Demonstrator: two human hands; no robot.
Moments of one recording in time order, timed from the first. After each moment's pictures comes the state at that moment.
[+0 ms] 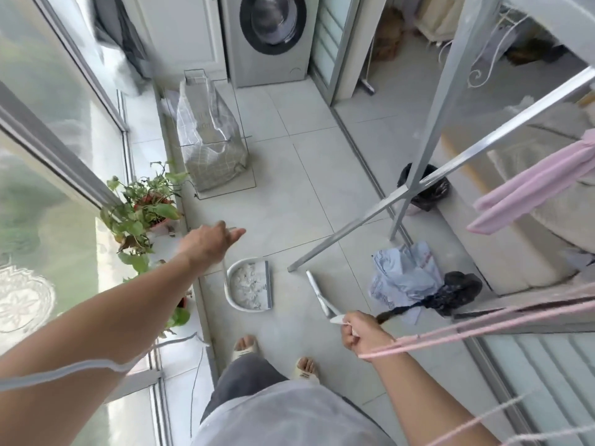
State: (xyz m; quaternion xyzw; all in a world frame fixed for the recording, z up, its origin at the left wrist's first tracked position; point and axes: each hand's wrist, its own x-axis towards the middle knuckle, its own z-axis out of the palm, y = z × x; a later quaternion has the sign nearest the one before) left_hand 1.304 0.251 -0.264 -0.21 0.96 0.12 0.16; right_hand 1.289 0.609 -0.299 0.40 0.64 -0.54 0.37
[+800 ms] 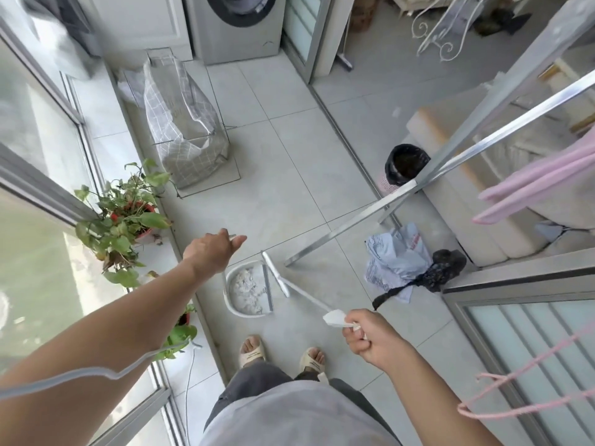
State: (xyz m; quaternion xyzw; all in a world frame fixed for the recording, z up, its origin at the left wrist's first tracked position) left_hand 1.267 0.181 -0.309 -0.17 0.95 0.09 0.24; right_hand 1.296 0.523 -0.252 0.41 0.57 -0.59 0.40
